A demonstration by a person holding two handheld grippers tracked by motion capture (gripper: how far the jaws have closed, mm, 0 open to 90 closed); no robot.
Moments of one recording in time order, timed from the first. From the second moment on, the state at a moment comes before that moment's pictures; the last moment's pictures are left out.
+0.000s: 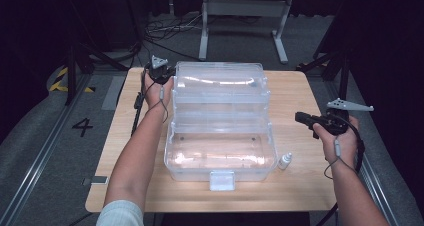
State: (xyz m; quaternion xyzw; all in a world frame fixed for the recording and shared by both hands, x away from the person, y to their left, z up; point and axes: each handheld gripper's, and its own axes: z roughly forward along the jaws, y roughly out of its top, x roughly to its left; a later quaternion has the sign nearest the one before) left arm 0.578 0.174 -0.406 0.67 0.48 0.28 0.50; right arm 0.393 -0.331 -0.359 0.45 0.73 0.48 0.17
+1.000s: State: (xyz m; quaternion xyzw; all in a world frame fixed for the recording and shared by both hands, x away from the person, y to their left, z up) left arm 0.523 0.219 -0.373 0.67 0.44 0.29 0.52; right arm 0.379 -0.335 -0.353 0.46 0.72 0.49 0.19
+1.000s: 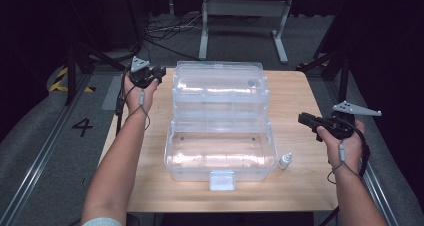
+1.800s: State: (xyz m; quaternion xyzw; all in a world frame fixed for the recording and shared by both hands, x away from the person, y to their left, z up) left arm 0.427 0.215 -0.353 0.69 0.40 0.29 0.53; right arm 0.380 -0.346 -0.352 0.45 0.73 0.48 0.18
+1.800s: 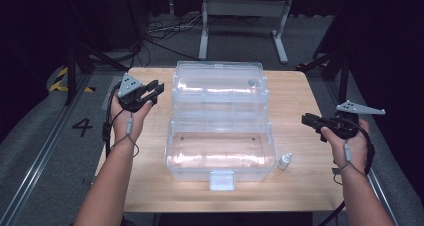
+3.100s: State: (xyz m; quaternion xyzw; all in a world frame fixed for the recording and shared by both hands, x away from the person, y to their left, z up) left arm 0.364 0.251 -0.347 0.77 0.37 0.20 0.47; right arm 0.384 -0.338 -0.344 0.40 0.79 0.45 0.13
